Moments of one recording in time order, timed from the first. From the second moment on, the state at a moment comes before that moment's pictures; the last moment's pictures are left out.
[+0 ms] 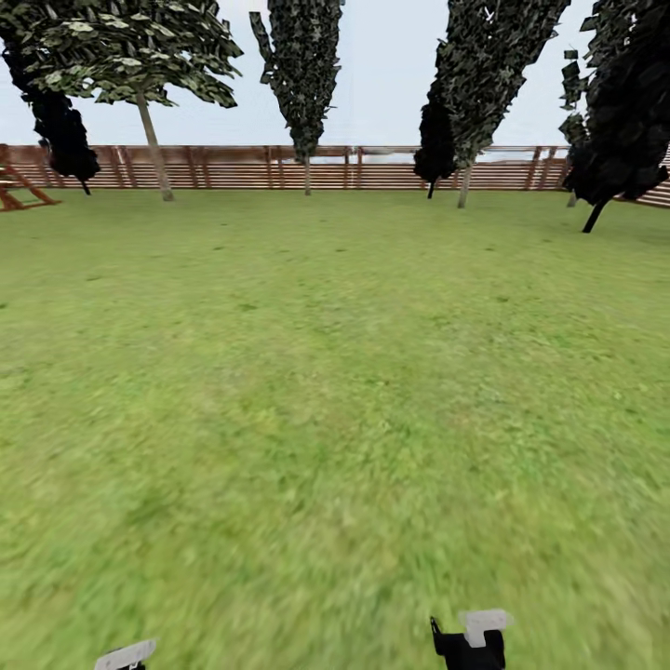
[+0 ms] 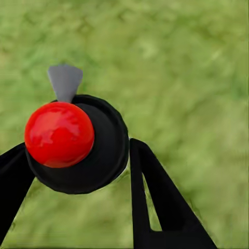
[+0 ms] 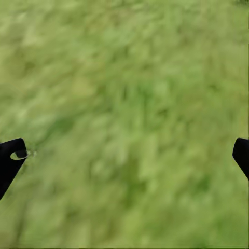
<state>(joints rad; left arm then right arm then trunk) -0.39 0.18 0.13 0.01 0.16 -0.55 0.00 -0.44 -0.02 0.38 -0.03 -0.29 -0.55 -0.06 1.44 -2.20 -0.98</state>
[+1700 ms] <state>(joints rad) -0.39 0.18 0.13 0.01 0.16 -0.55 0.00 -0.44 -0.03 0.38 -0.03 -0.29 -0.55 -0.06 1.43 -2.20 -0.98</state>
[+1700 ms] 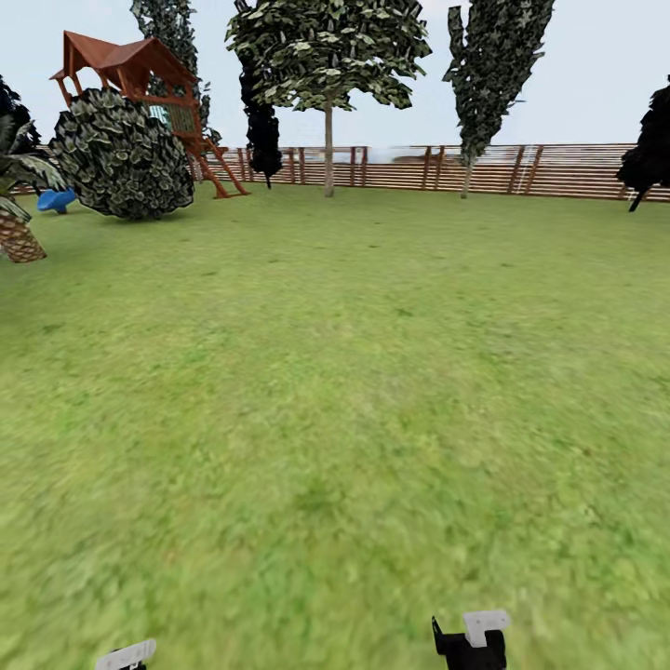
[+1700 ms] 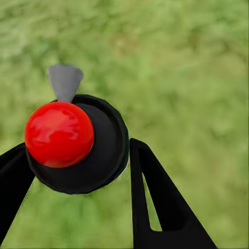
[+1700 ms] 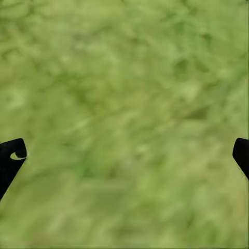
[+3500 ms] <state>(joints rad) -0.39 0.18 0.13 0.01 0.16 -0.55 0.00 -0.44 -0.03 0.38 -0.03 -0.29 -0.55 -0.06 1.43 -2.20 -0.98</state>
